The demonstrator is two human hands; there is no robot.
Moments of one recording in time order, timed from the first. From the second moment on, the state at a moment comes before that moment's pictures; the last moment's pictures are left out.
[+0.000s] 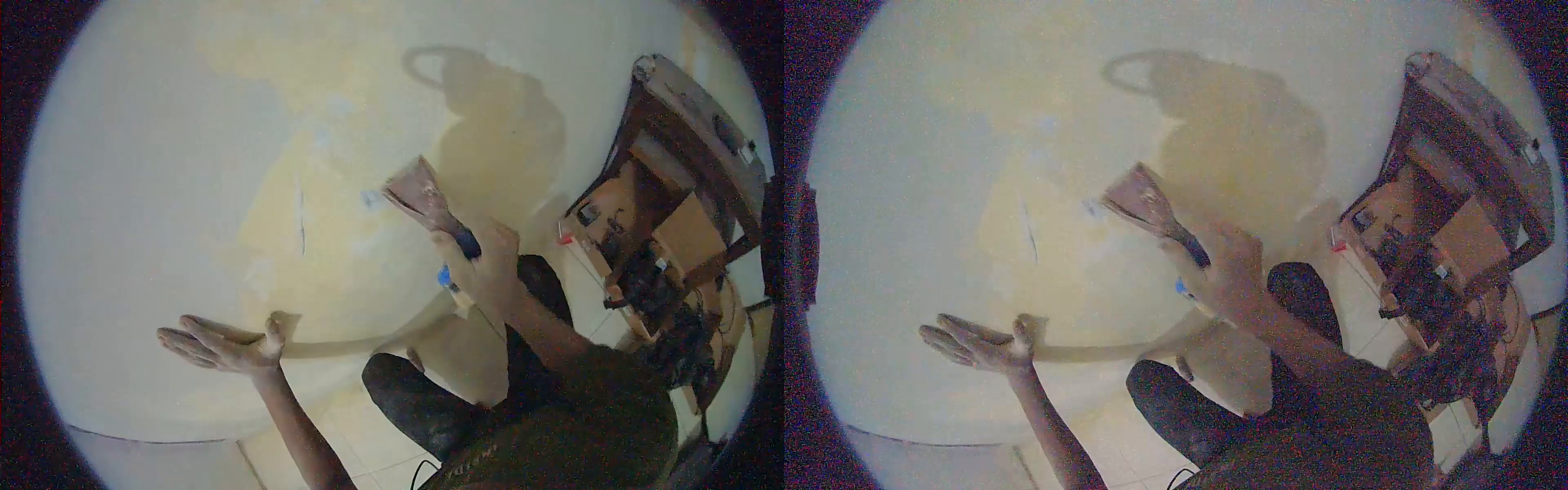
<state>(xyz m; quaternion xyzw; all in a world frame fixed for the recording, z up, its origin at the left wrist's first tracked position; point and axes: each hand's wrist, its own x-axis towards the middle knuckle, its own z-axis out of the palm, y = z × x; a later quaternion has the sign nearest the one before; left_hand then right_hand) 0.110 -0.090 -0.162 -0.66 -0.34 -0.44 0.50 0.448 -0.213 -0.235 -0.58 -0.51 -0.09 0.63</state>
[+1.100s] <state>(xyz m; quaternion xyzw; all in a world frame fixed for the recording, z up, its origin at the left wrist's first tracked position) 0.123 -0.105 -0.182 -0.67 -0.32 -0.44 0.49 0.449 -0.214 -0.209 -0.56 -0.55 -0.10 0.61</state>
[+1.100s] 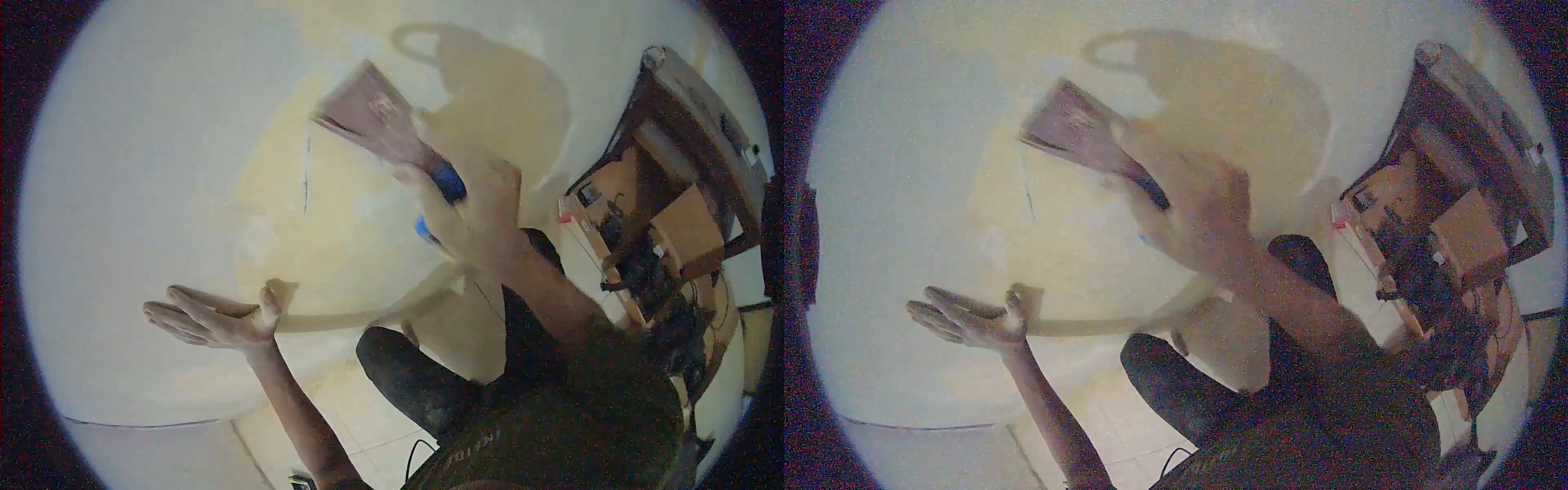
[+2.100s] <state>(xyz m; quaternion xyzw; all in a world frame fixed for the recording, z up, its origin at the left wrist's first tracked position) 0.128 -0.090 -0.189 -0.66 -0.34 -0.43 0.51 0.501 -0.210 -0.201 -0.62 -0.50 -0.13 0.59</state>
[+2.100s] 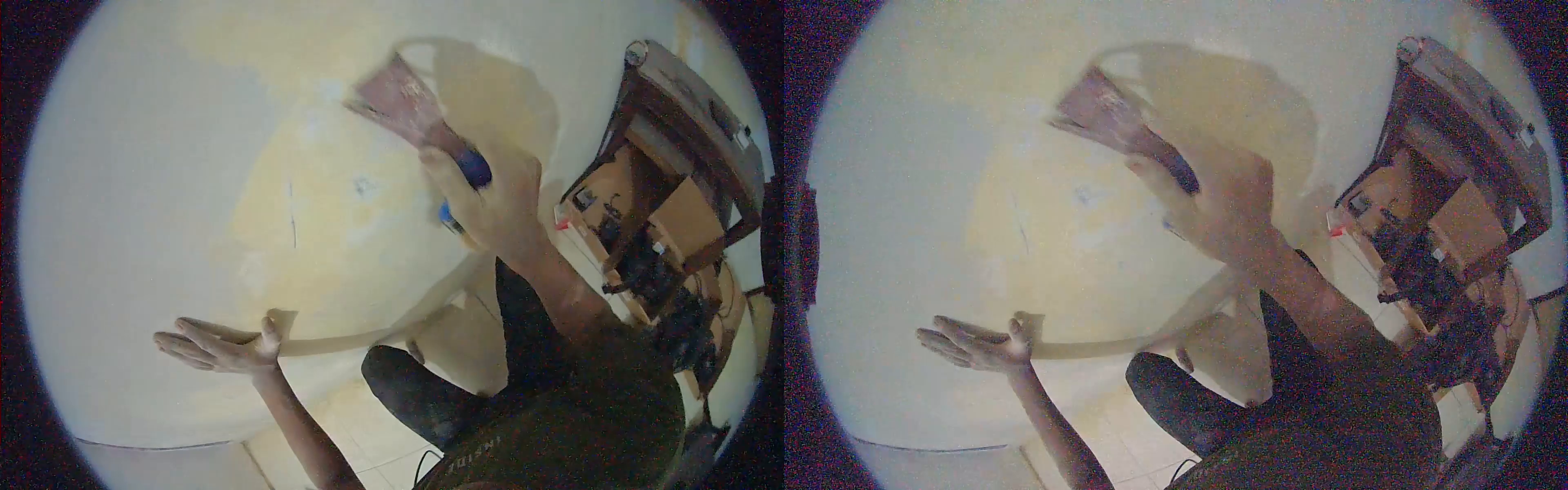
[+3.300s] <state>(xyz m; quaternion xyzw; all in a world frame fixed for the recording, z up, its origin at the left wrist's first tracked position) 0.171 -0.089 -0.222 -0.66 -0.35 -0.49 0.46 0.559 -0.194 -0.154 -0.57 -0.56 -0.37 0.48</state>
